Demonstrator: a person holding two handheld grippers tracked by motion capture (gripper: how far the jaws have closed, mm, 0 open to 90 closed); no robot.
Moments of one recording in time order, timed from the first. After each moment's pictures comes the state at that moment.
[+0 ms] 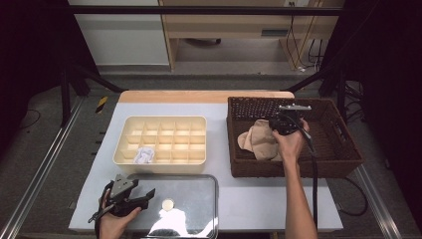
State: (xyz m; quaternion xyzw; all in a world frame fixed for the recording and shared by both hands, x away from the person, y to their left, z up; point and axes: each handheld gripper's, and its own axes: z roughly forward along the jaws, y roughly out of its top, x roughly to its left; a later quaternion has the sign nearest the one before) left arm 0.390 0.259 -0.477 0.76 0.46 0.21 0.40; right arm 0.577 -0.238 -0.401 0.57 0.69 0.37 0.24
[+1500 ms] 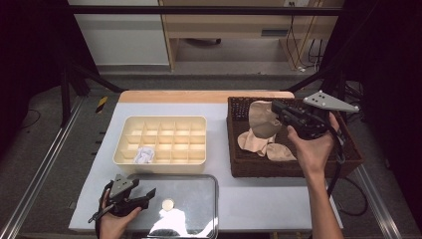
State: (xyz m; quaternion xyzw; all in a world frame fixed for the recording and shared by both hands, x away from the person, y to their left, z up) left arm 0.389 0.258 -0.475 0.76 0.46 0.21 0.41; right arm 0.468 -0.224 -0.267 0.40 0.68 0.55 0.28
